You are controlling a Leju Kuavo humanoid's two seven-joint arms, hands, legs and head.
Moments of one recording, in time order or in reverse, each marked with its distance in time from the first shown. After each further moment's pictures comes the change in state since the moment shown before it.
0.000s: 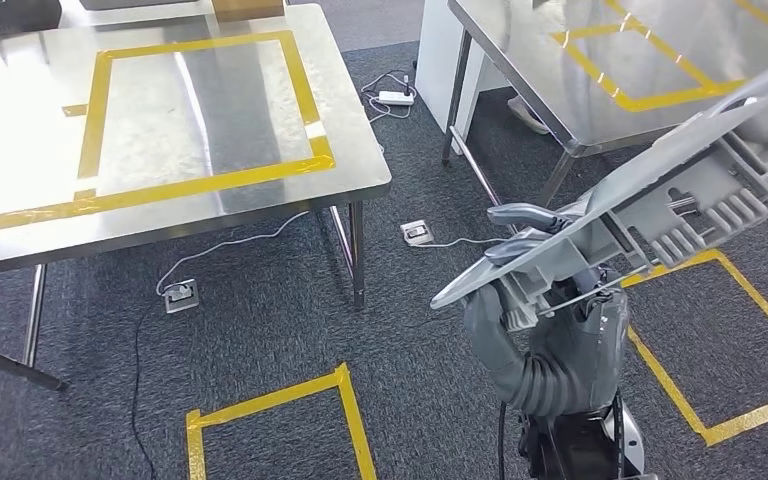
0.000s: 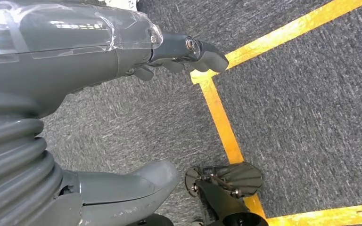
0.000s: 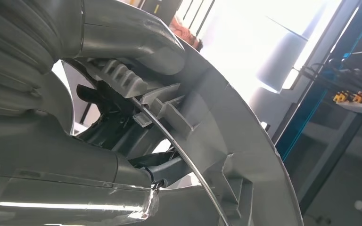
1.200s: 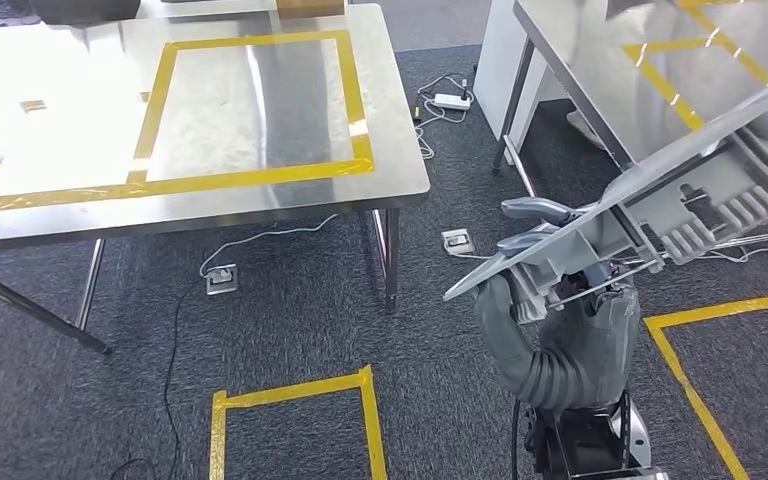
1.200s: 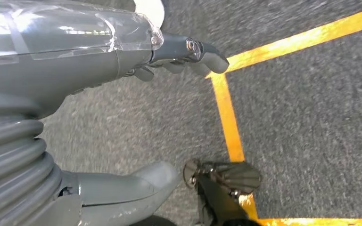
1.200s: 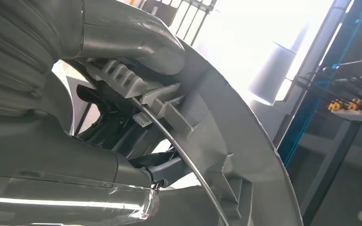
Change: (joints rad) left arm -0.003 0.002 0.000 0.000 0.000 0.000 0.002; right arm 0.009 0.011 -0.026 0.002 0.038 0.000 0.023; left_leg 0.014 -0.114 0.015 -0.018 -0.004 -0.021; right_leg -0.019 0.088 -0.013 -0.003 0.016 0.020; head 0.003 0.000
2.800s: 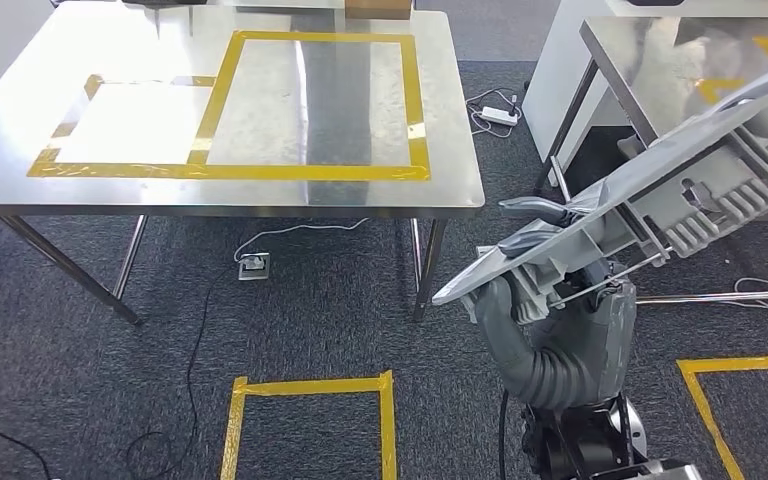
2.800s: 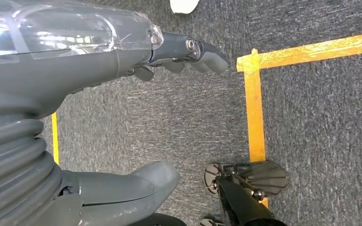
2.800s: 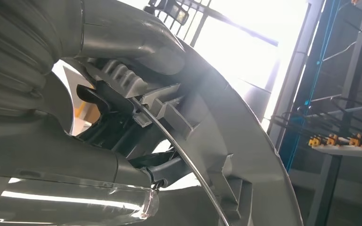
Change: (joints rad) left arm 0.003 0.003 0.014 0.000 0.001 -0.005 0.079; right arm 0.002 0.004 0.000 0.000 -0.126 0.000 -0.063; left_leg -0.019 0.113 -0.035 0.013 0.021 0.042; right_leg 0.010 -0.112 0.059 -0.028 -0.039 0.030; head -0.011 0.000
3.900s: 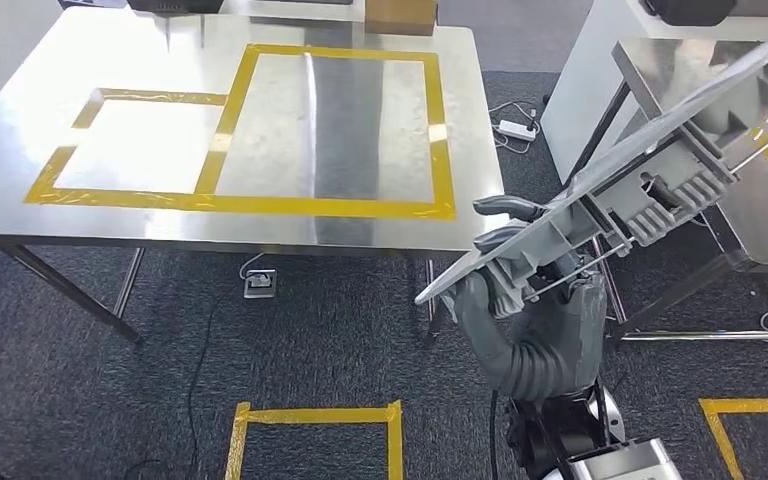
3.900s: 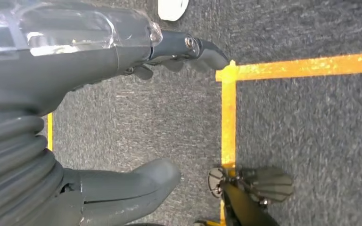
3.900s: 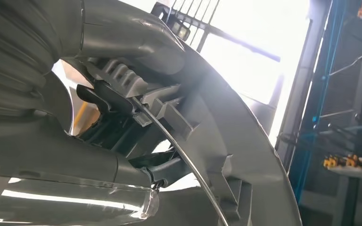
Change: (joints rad) left arm -0.002 0.004 0.011 0.000 0.000 -0.008 0.009; right arm 0.006 0.008 0.001 0.023 -0.018 0.000 -0.009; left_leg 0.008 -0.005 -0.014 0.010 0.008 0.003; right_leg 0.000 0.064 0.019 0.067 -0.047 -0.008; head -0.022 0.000
